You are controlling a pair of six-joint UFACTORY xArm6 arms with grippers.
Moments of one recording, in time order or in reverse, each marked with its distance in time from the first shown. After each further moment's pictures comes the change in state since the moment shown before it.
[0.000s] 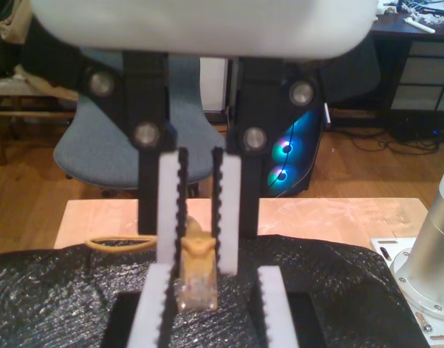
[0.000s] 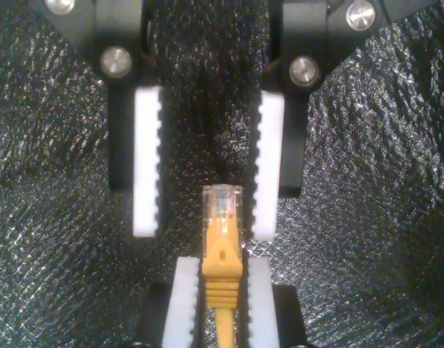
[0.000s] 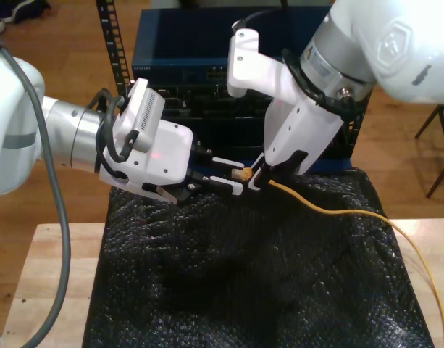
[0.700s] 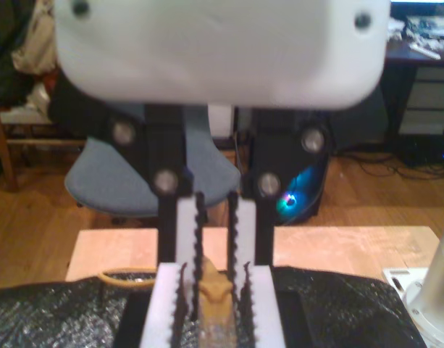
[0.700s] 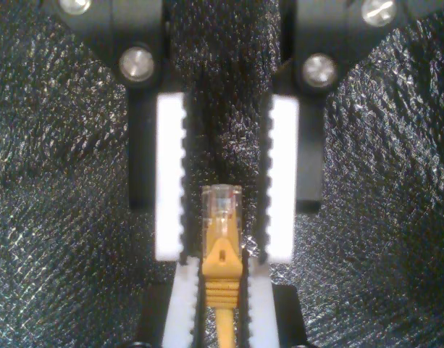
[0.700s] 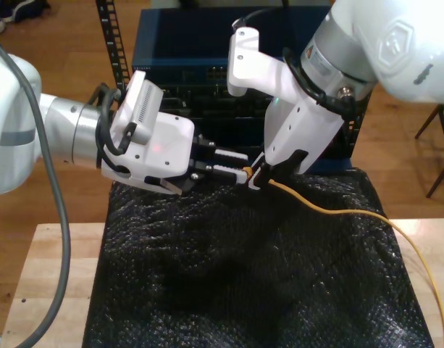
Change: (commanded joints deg) left arm 0.0 0.0 -0.3 -3.5 0.7 0.3; right arm -0.1 -0.1 0.0 0.1 0.0 0.0
